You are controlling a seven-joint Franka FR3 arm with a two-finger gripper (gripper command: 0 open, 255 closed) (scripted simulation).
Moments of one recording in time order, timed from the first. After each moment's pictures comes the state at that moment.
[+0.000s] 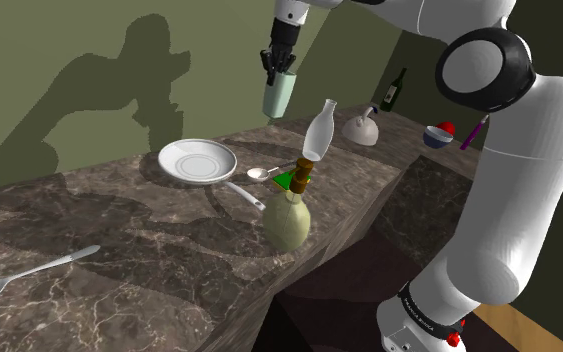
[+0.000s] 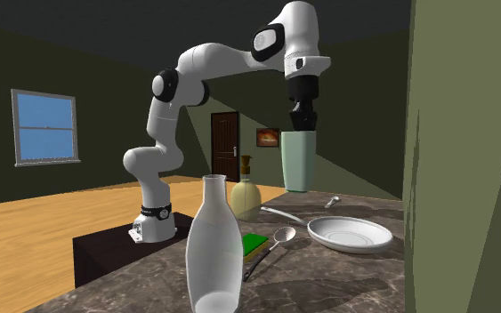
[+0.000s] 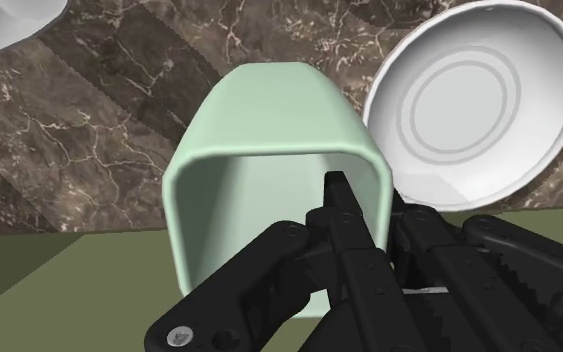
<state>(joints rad) 0.07 0.35 0.00 -1.25 0.01 1.67 -0.06</state>
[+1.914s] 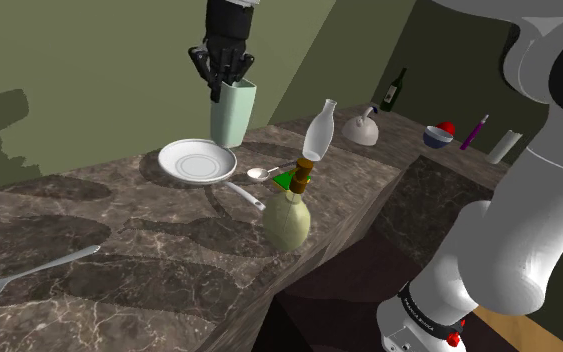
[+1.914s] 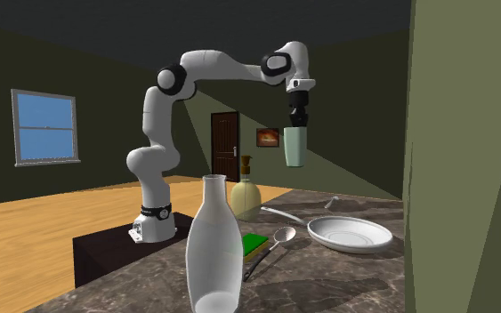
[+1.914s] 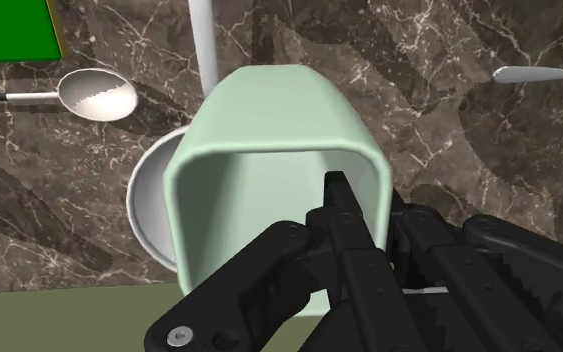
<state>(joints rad) 0.37 0.08 0.21 -1.56 -0.04 1.70 0.45</state>
